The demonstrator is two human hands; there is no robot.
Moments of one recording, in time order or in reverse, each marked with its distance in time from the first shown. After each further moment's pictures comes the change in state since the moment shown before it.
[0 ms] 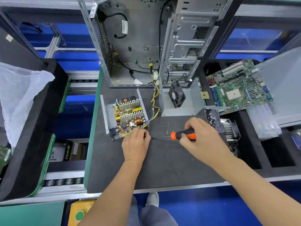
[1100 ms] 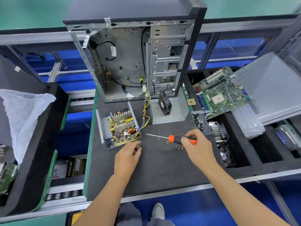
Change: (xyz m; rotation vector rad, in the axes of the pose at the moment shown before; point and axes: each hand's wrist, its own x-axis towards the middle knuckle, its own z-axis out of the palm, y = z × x) left_hand -0.009 0.002 -0.044 -0.247 -0.430 -0.198; right_hand -0.025 0.037 0.022 0.616 0.185 0.469
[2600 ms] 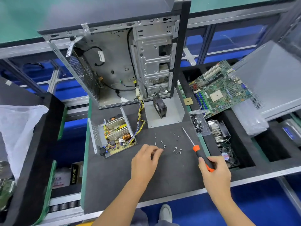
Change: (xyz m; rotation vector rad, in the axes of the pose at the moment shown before) left_hand 0.002 0.062 0.036 0.001 -0.122 0.054; right_hand -0.029 0.105 -0.011 0.075 0.334 0.151
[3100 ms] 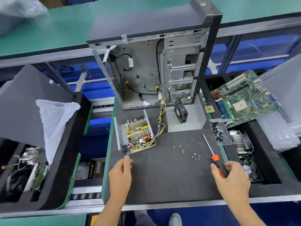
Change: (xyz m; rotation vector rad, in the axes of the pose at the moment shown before) left_hand -0.051 -0.093 -0.073 -0.376 0.356 -0.456; right_hand 0.008 -0.017 0.006 -0.441 -0.005 -0.145
